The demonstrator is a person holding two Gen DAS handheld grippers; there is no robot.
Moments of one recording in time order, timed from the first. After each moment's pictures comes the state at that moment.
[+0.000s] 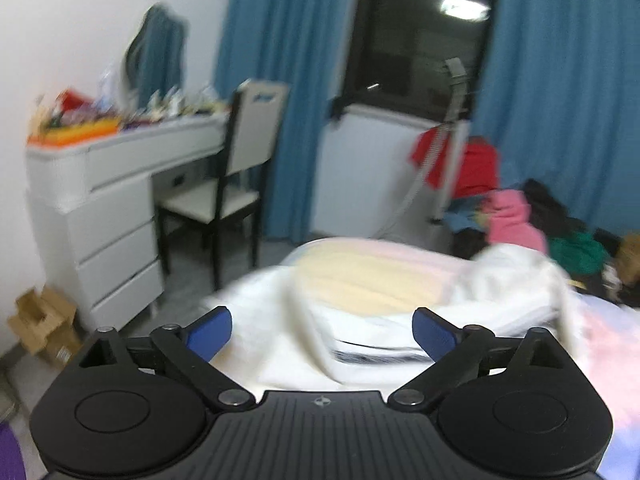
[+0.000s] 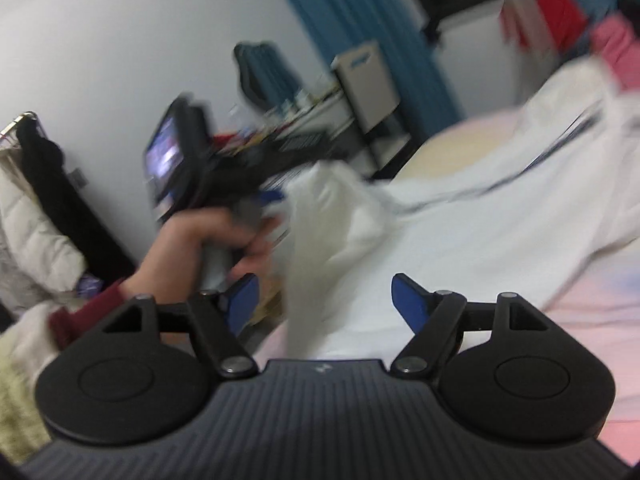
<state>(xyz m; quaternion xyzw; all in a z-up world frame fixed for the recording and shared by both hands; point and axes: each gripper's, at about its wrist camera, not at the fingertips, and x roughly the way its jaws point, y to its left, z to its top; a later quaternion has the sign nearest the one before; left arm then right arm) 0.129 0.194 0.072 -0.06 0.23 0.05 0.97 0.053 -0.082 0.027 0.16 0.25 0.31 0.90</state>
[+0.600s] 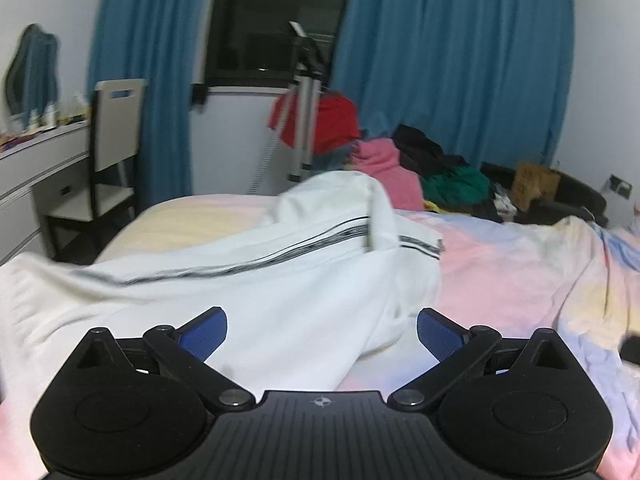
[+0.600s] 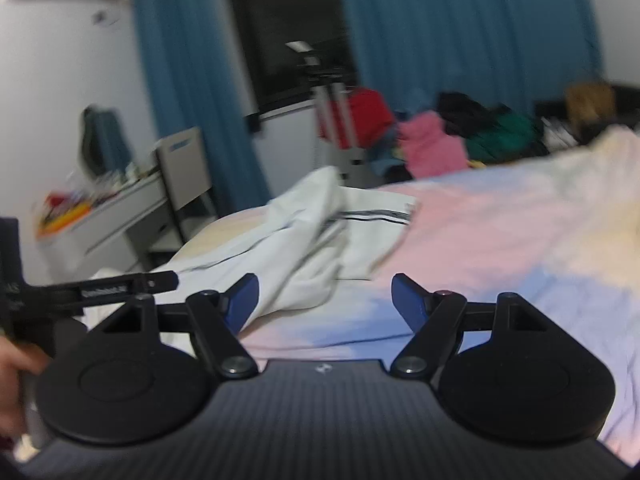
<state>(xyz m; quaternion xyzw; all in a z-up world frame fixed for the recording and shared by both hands) 0.089 -0.005 0.017 -0.01 0.26 -0.10 0.96 0.010 -0.266 0.003 0.16 0.20 0.05 0.97</state>
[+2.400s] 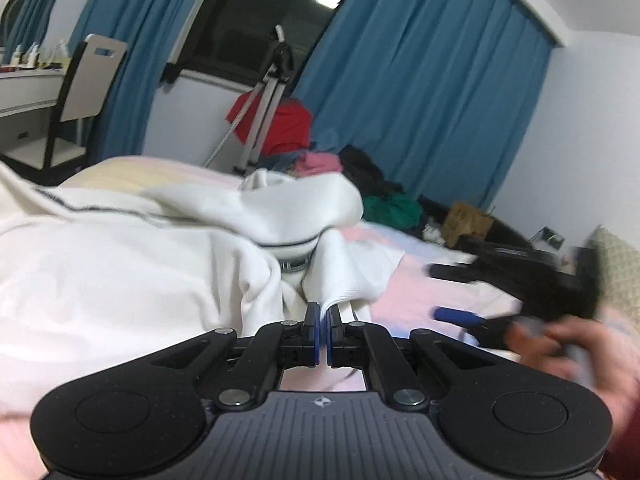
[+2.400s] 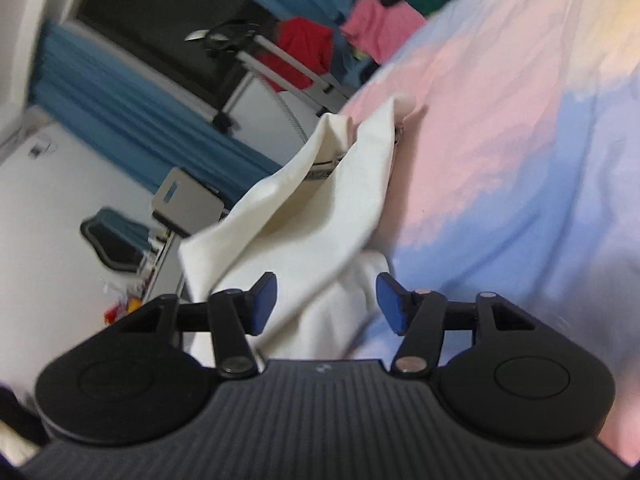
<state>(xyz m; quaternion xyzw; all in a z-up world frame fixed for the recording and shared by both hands) 0.034 0.040 -0.029 -0.14 0.23 -0.20 0.94 0.141 -0.324 -0.061 0.44 0.29 0.08 0.85</state>
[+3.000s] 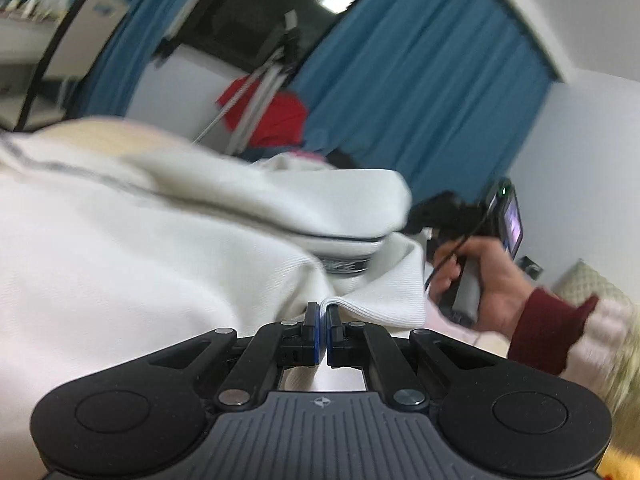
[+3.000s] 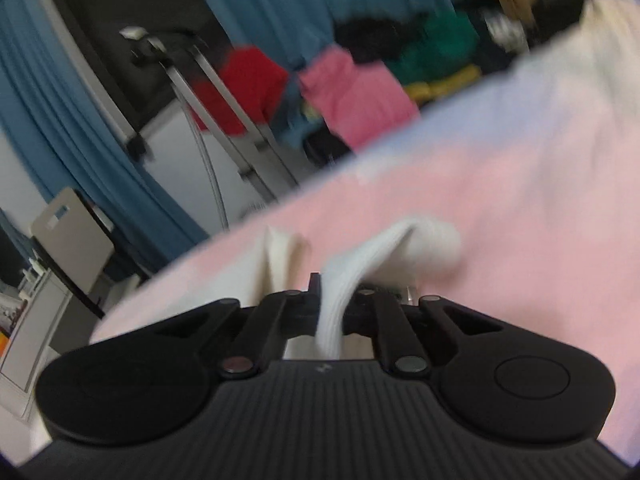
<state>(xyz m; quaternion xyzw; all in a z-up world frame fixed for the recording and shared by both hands) 0.110 0.056 -0.089 -0.19 0.21 -0.24 0.93 0.336 -0.302 -0.050 0.29 0.23 -0.05 0.93</state>
